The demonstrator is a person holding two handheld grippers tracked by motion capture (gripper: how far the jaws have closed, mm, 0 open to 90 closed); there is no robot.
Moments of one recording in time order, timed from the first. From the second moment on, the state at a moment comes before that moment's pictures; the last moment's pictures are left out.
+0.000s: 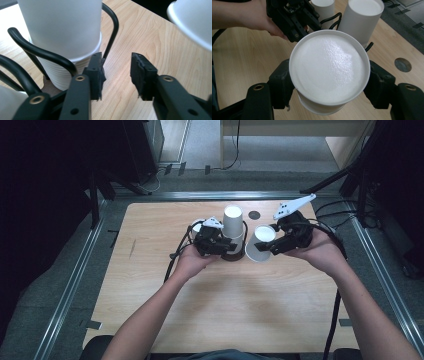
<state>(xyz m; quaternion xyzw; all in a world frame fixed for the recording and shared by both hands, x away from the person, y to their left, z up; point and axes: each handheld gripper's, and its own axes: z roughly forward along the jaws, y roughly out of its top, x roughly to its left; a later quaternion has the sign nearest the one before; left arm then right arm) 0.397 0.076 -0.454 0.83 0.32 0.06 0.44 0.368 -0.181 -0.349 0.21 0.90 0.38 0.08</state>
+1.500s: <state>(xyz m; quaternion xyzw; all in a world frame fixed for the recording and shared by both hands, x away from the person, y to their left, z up) 0.335 0.134 -0.474 0.86 0.26 -0.05 0.44 0.347 -0.156 -0.452 0.20 0.90 0.38 0.01</state>
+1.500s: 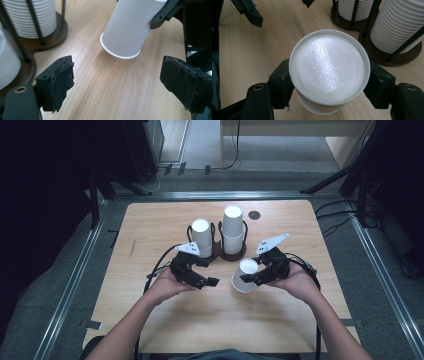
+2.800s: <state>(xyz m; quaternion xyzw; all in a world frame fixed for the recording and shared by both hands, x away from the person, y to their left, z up) 0.335 0.114 -0.489 0.88 0.20 -0.05 0.43 0.342 -0.128 -0.441 0.17 0.89 0.42 -0.02</state>
